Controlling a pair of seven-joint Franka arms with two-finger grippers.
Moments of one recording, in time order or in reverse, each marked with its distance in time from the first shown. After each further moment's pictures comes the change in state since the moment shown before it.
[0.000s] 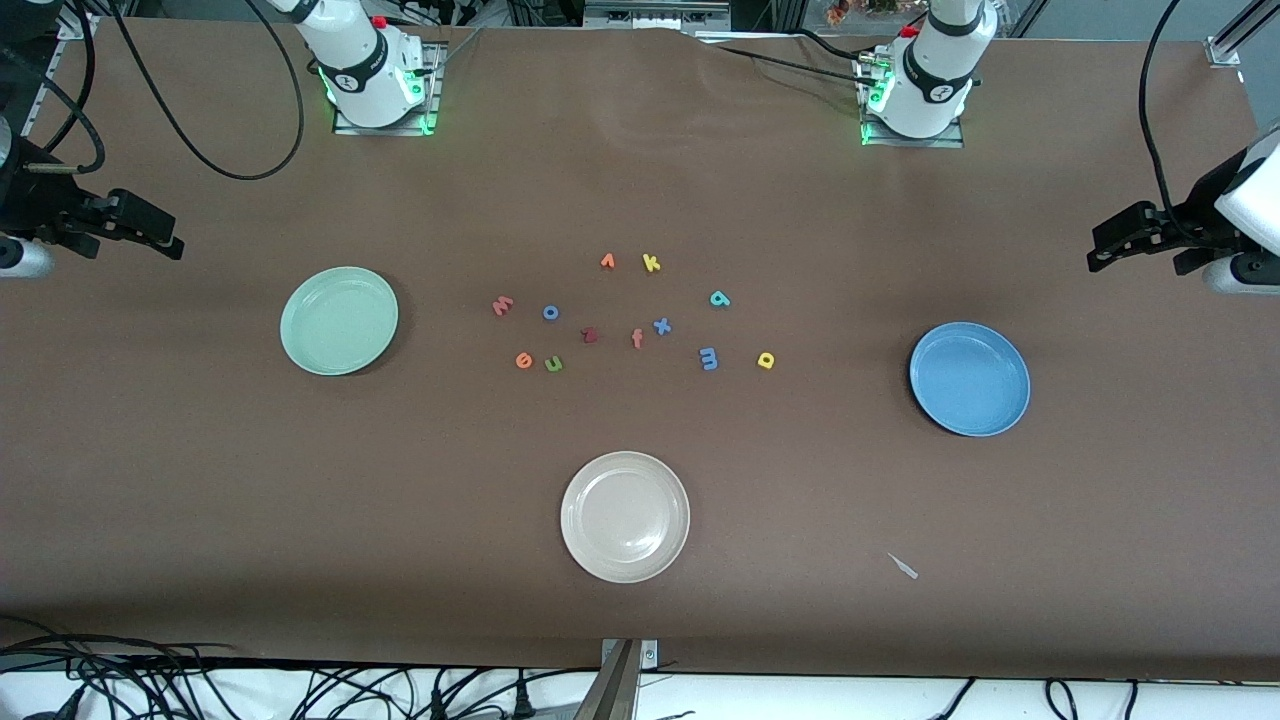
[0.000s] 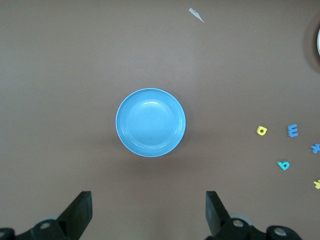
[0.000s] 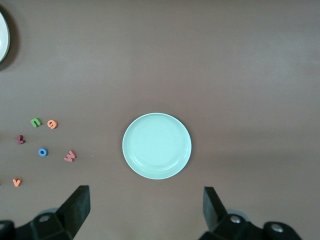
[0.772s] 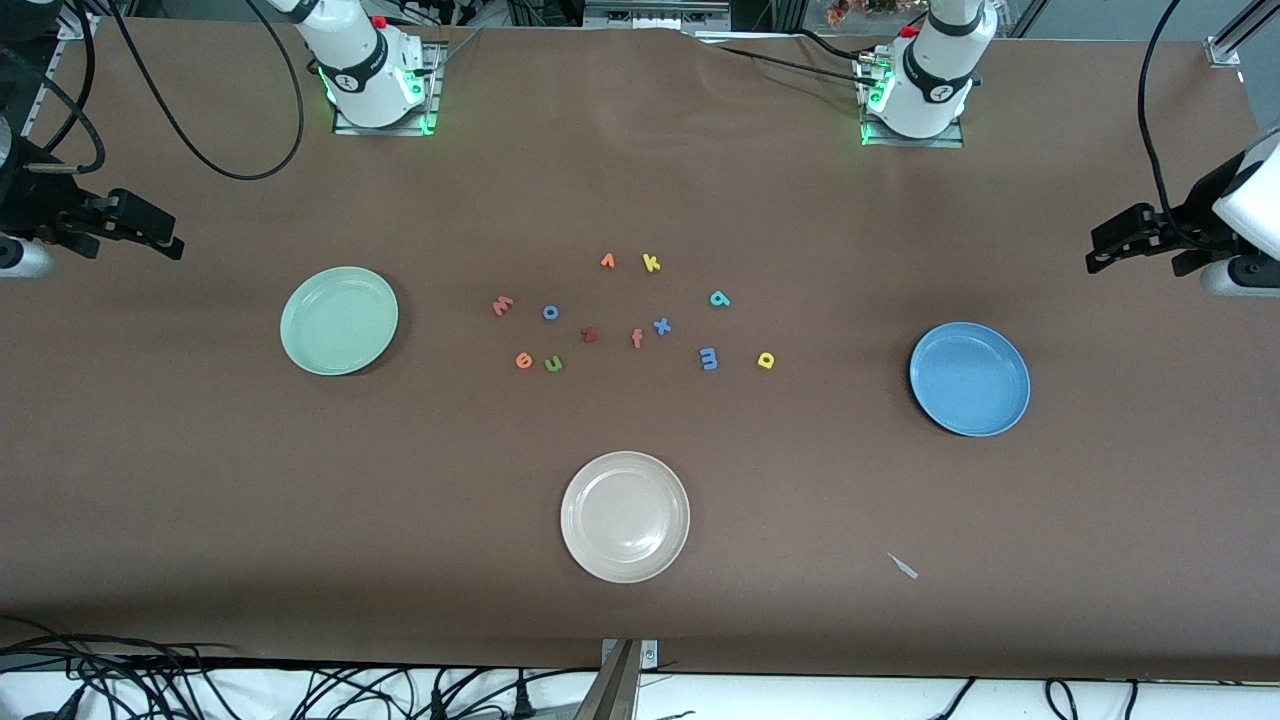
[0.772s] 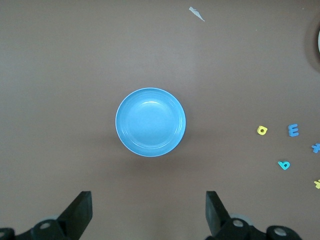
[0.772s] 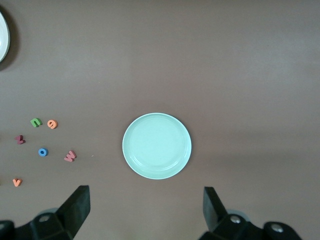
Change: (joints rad) left arm 0.000 0.006 0.000 0.000 0.000 0.000 0.000; right arm 0.000 0.000 0.000 0.000 0.000 0.000 0.000
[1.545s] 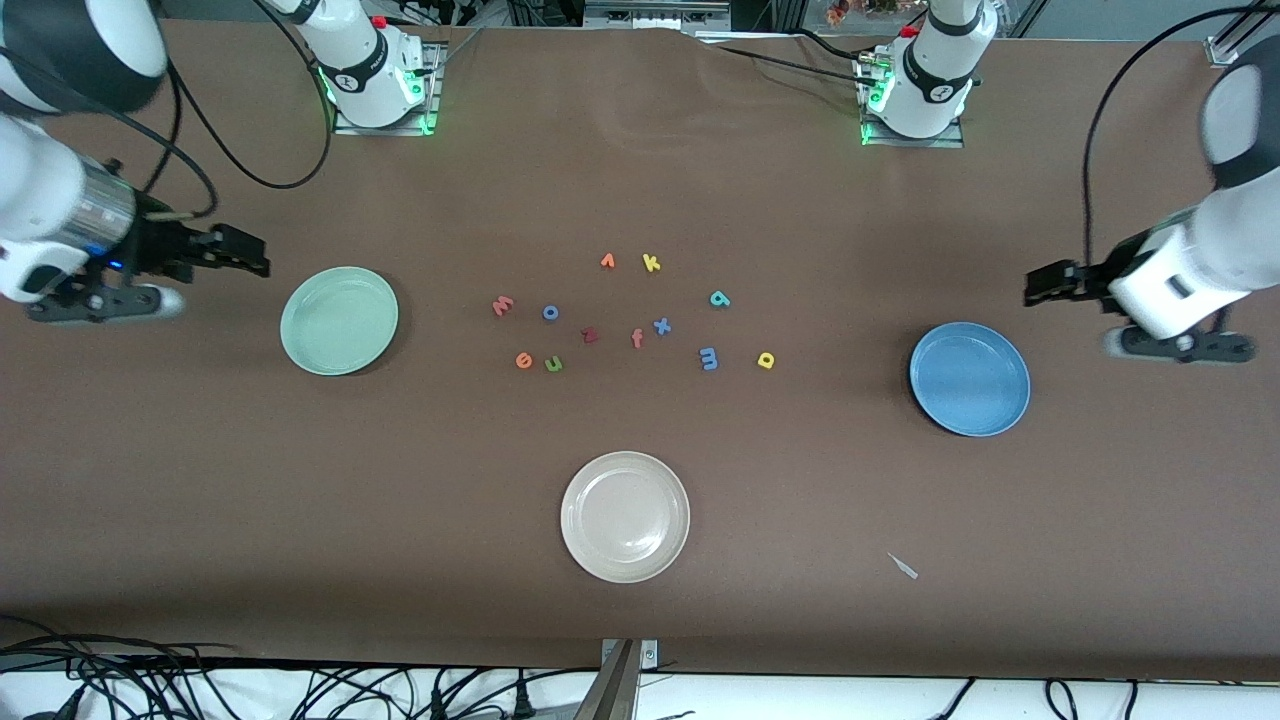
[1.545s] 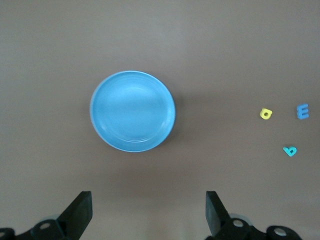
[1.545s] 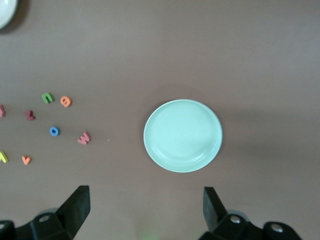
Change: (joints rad) left arm -0.065 0.162 -0.018 -0.003 -0.002 0.006 0.001; right arm 0.099 0.115 0.013 -0.026 0.039 0.001 0.014
